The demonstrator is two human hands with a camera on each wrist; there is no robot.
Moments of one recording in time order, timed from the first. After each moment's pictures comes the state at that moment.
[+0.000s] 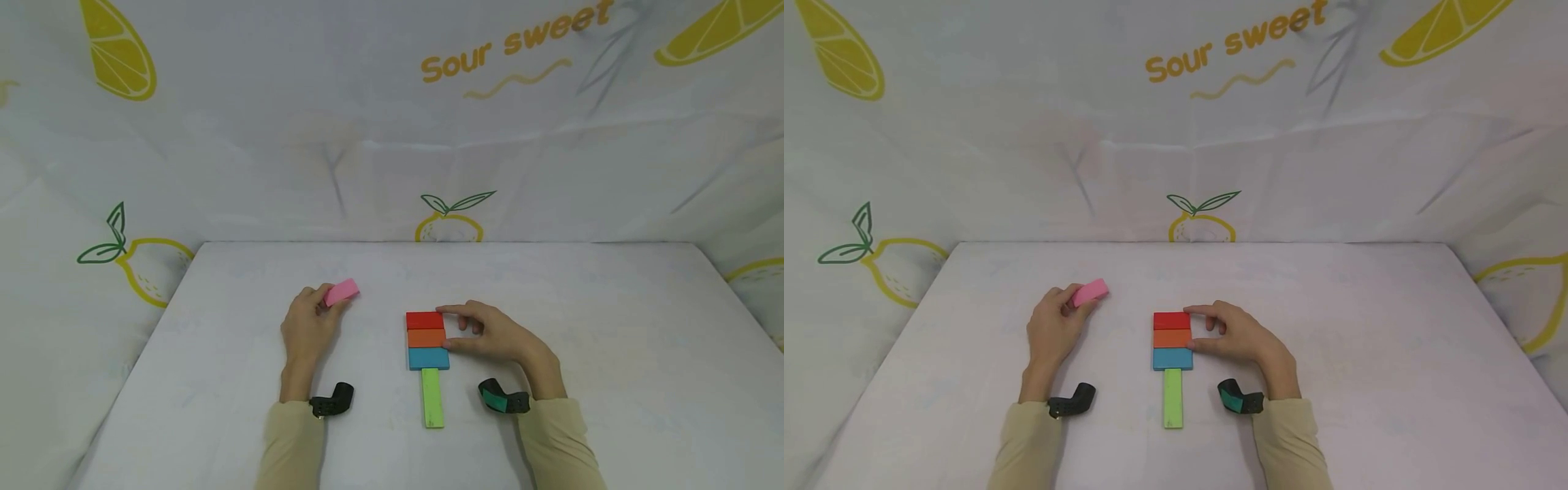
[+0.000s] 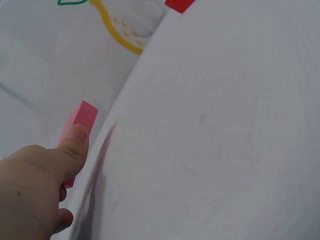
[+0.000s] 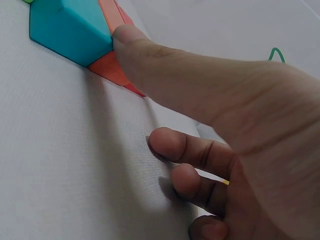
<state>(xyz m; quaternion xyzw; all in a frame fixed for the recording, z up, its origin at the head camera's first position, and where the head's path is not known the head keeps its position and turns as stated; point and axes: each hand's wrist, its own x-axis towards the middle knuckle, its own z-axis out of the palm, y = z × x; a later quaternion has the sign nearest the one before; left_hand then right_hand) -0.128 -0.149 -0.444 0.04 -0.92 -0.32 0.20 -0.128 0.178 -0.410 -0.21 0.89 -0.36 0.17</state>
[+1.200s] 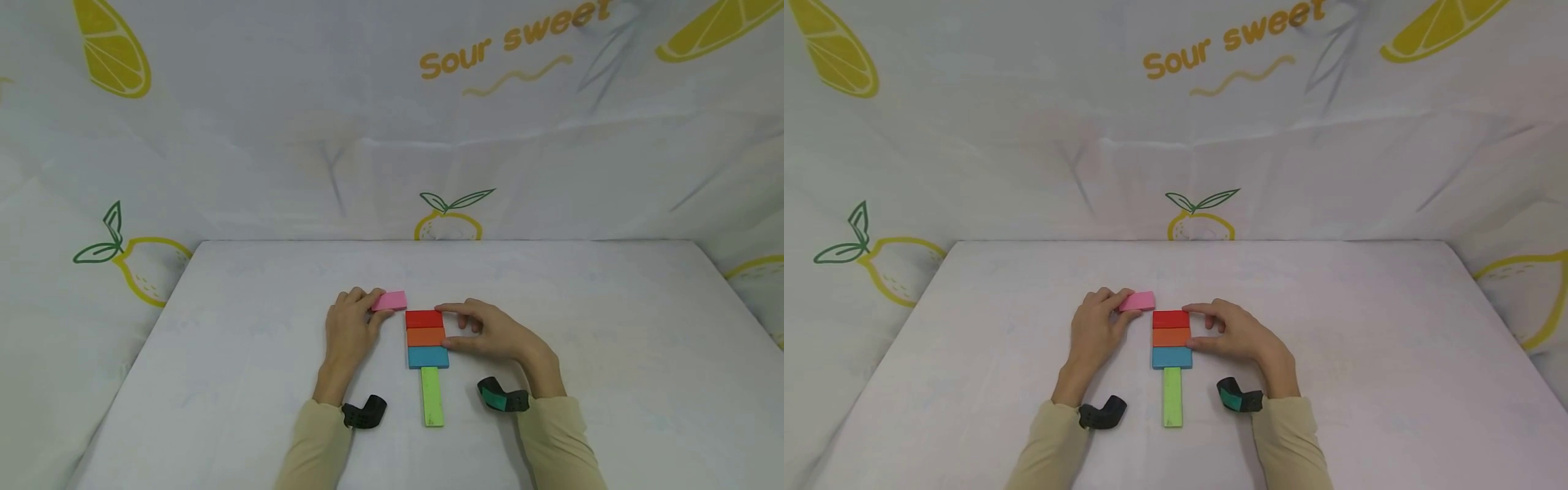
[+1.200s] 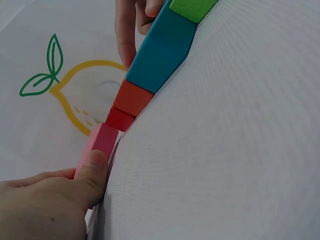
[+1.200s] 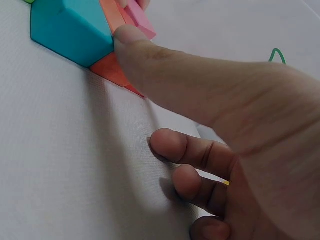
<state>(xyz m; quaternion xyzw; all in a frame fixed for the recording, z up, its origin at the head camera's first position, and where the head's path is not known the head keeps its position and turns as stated) -0.123 -0.088 -0.447 -0.08 -0.94 -0.26 0.20 -0.129 0.175 -0.412 -0.20 0.90 -0.35 0.17</state>
